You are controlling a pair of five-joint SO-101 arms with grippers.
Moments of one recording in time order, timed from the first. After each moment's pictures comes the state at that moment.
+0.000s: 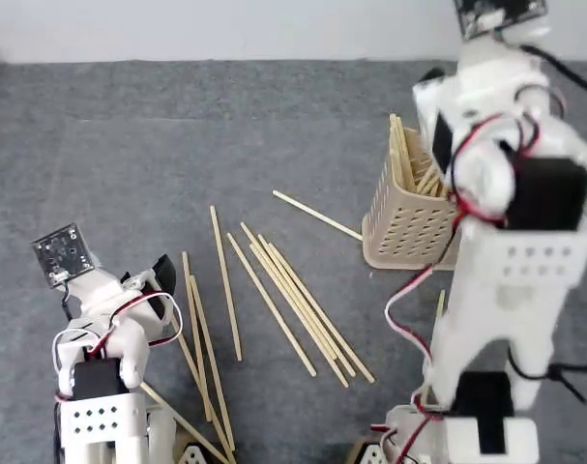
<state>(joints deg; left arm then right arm) -12.8 -74.4 80.4 51.2 24.0 -3.8 -7.9 -45.1 90.5 16.4</state>
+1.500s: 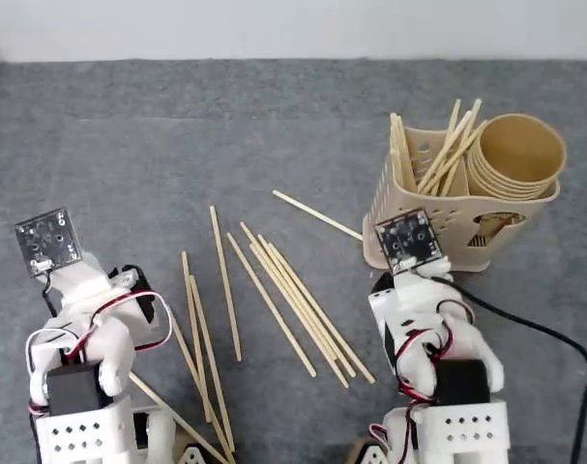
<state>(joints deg) -12.5 -74.4 63.0 70.0 18.3 -6.8 -76.1 69.7 59.2 16.4</state>
